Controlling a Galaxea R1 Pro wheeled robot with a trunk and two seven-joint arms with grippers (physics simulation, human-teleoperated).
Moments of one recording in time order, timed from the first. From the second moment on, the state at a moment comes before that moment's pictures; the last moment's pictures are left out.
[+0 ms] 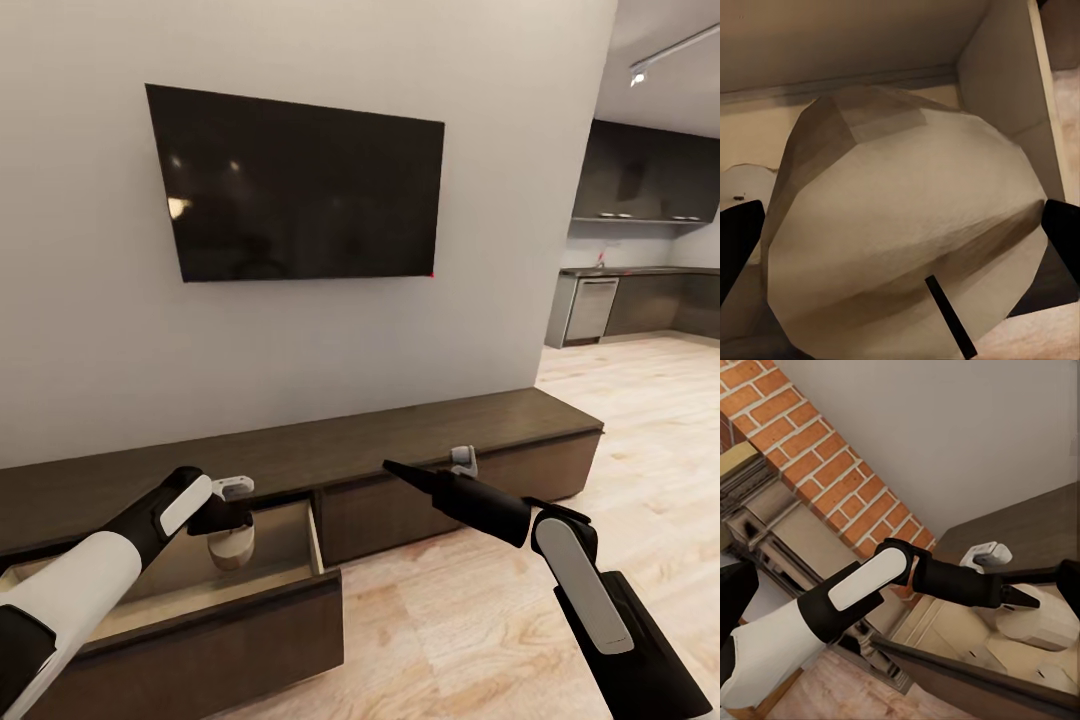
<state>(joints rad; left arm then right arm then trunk) -0.93 0.24 -0.57 -0.55 0.94 0.86 0.27 -0.42 -0.14 0.15 -1.58 -1.00 0.83 0.50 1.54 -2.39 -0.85</state>
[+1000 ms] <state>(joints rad) -0.93 0.24 -0.57 -0.55 0.94 0.87 0.27 -0.42 -0.14 0.15 -1.58 -1.00 0.83 0.50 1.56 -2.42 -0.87</state>
